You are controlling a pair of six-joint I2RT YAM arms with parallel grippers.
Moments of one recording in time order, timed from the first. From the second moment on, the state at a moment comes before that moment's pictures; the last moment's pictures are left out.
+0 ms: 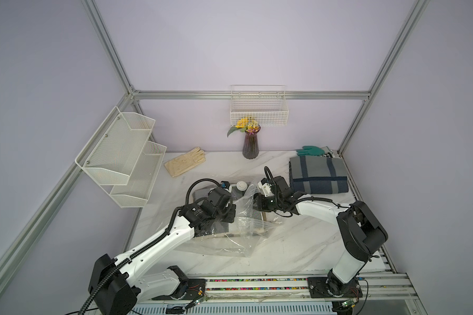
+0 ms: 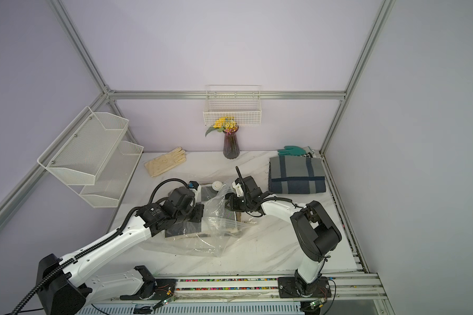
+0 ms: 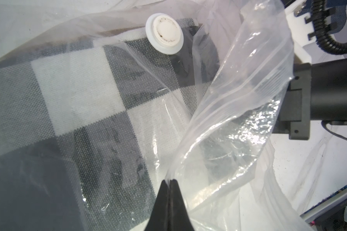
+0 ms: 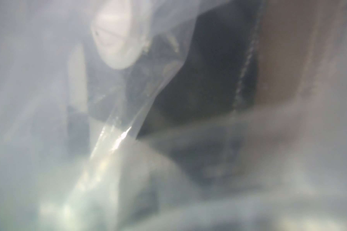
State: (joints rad) left arm -0.70 1.18 0.97 -0.66 -0.13 -0.47; right arm 0.58 1.72 1.03 -0.13 -0.45 0.62
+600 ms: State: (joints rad) left arm -0.70 1.18 0.97 -0.65 -0.14 -0.47; right arm 0.58 1.67 1.05 -0.10 -0.57 0.64
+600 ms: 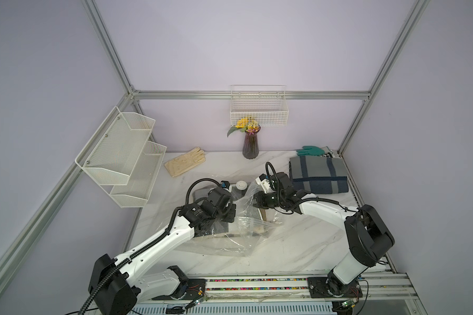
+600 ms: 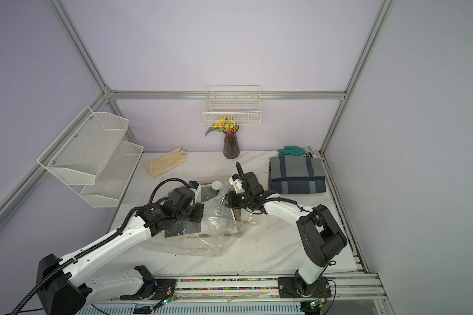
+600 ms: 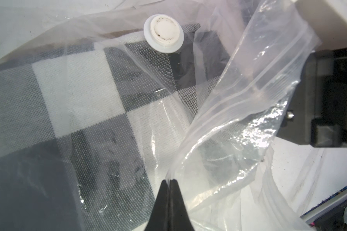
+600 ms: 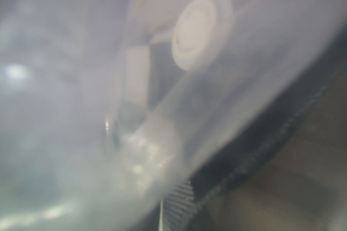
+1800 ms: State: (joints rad) left arm -0.70 1.17 0.97 -0.67 -0.21 -0.50; right arm 0.59 1.56 1.06 -0.22 -0.46 0.56
